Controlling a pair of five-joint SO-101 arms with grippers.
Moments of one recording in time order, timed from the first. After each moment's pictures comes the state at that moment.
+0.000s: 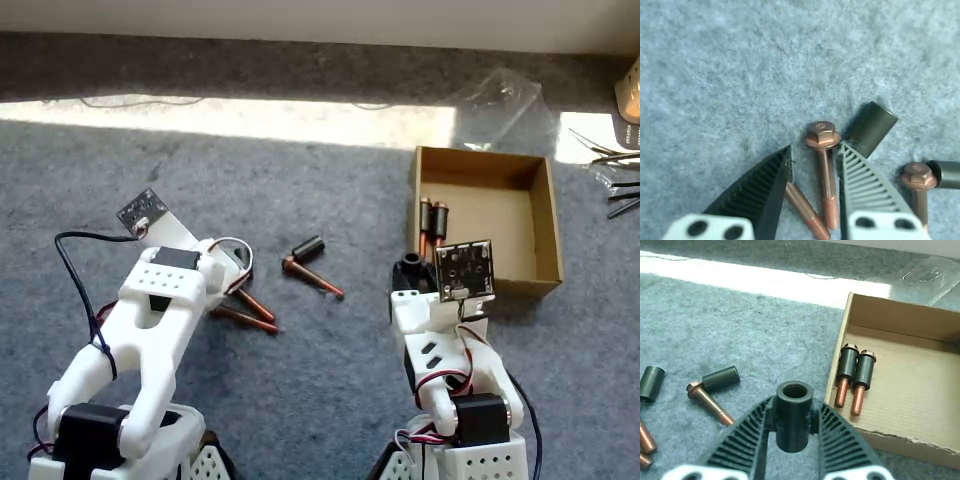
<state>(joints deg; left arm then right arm) 2.0 -19.3 54.5 46.0 57.8 -11.8 -96.3 79.3 52.0 4.4</state>
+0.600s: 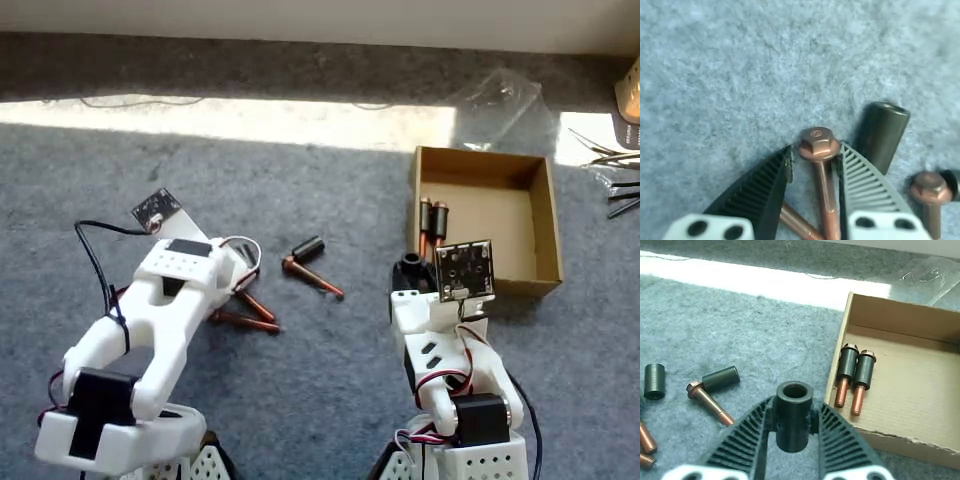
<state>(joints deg) 3.6 -8.7 50.6 43.8 57.8 -11.8 -96.3 79.3 52.0 4.4</state>
